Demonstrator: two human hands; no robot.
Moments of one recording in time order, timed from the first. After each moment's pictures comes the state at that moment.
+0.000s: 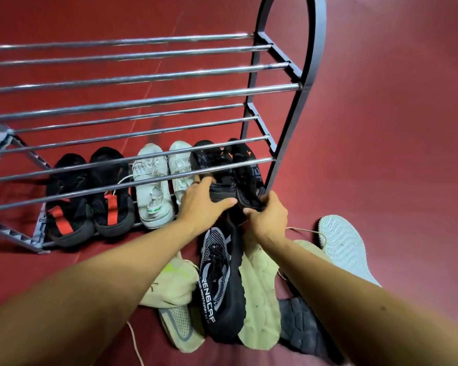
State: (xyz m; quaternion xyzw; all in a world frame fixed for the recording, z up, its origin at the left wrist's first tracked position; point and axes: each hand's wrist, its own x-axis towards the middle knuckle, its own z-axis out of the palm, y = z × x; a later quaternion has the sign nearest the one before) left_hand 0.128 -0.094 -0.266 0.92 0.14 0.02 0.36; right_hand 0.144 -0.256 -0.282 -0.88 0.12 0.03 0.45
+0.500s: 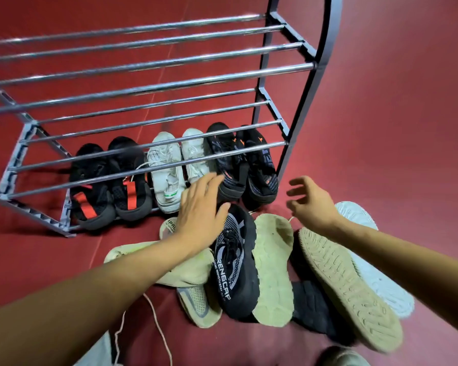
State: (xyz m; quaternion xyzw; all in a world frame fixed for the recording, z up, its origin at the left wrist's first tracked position) left_hand 0.060 -0.084 -0.263 0.97 0.03 0.07 0.23; right_hand 0.141 -0.329 -0.250 -0.90 -0.04 0.14 0.42
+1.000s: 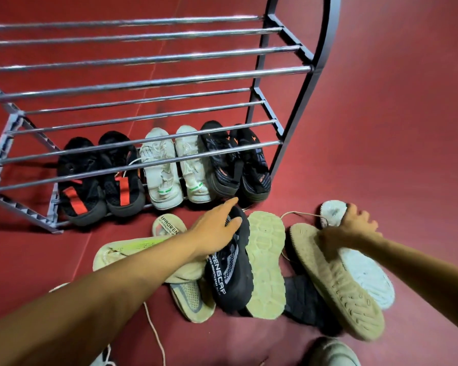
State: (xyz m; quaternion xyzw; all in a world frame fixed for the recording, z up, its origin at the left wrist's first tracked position) left_hand 0.058 -0.104 -0.270 0.91 0.00 -0.18 0.37; right_hand 0.138 -0.419 -0.280 -0.95 0.21 0.20 0.08
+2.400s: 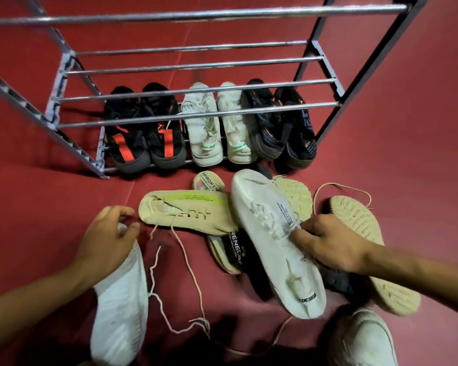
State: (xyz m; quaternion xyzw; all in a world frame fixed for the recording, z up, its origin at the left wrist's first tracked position) left_hand -0.135 0.081 -0.285 0.92 0.27 0.01 0.27; right_hand 0.021 -0.292 -0.216 -0.90 -0.23 0.30 0.20
